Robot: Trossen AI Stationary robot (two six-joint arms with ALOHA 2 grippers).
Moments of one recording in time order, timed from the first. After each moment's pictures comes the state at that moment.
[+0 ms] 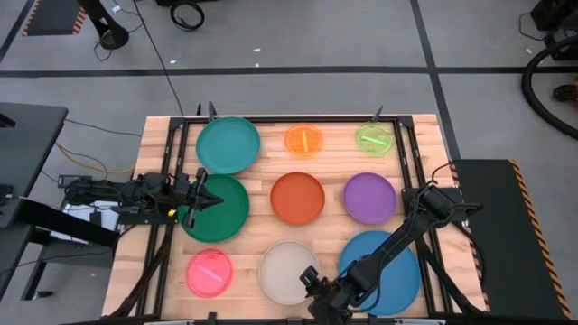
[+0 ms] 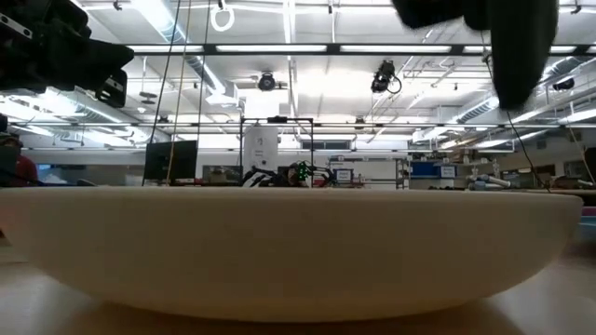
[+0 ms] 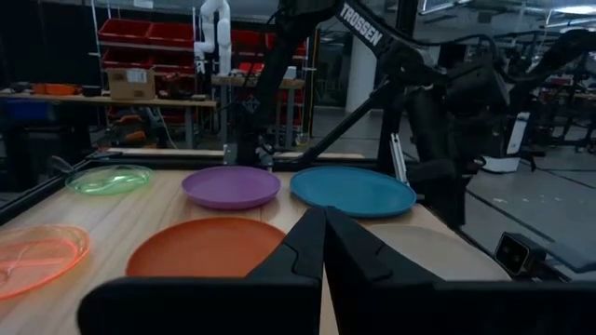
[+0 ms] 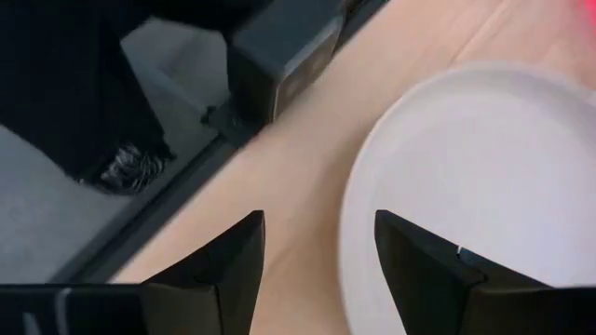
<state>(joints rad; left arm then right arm) -0.09 0.01 0.01 0.08 0.02 -0.07 0.71 2.09 1.49 -0.43 0.17 -0.10</state>
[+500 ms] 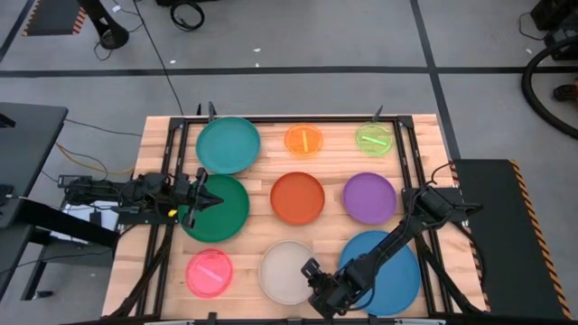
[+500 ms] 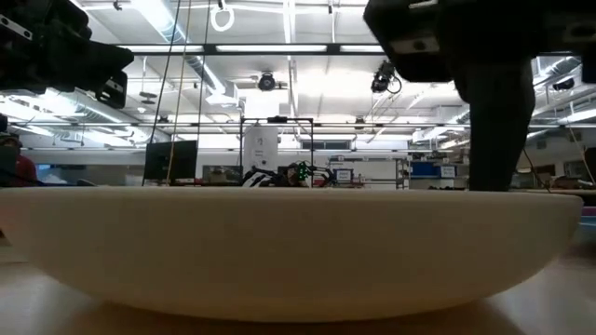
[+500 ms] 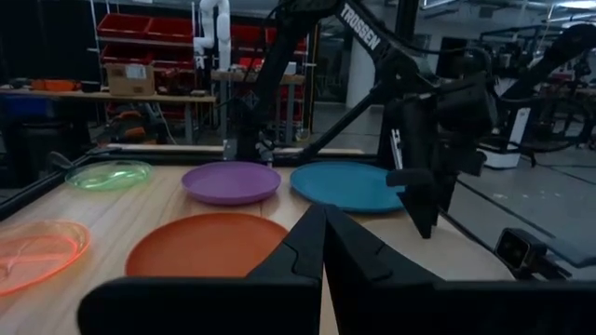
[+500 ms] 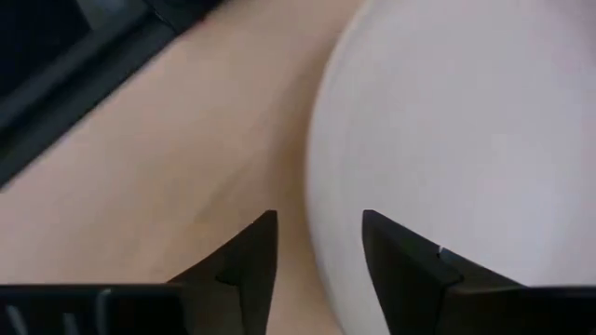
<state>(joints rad) -0.09 0.01 0.01 0.08 0.02 -0.07 0.70 2.11 1.44 -0.47 0.25 -0.14</state>
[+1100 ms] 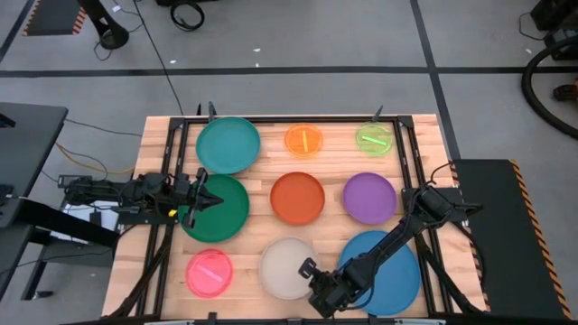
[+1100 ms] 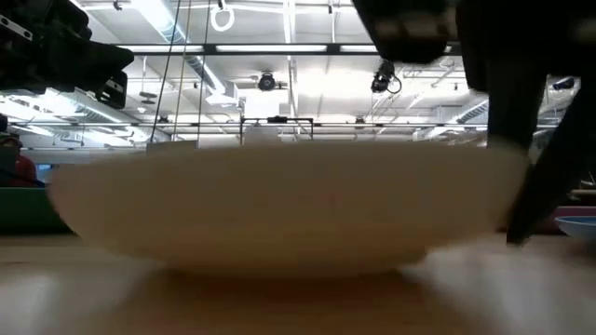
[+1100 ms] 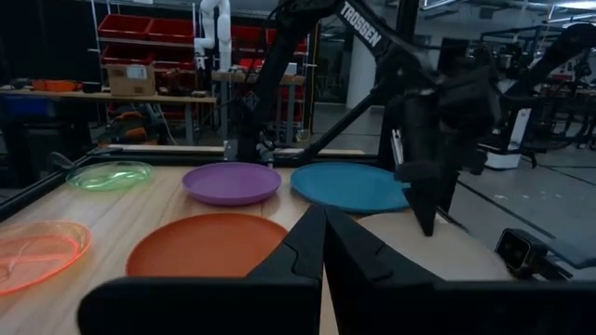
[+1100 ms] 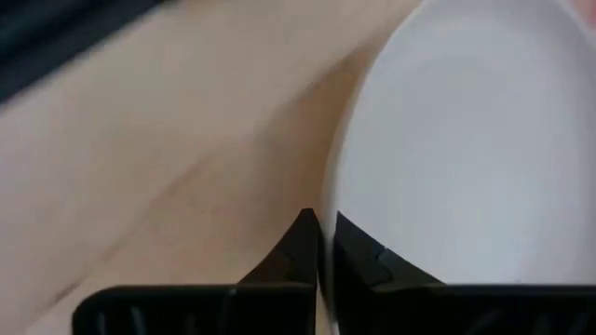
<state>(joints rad) -0.09 0.01 0.01 0.08 0.02 -0.07 0.69 2.11 1.48 -0.52 0.27 -0.27</state>
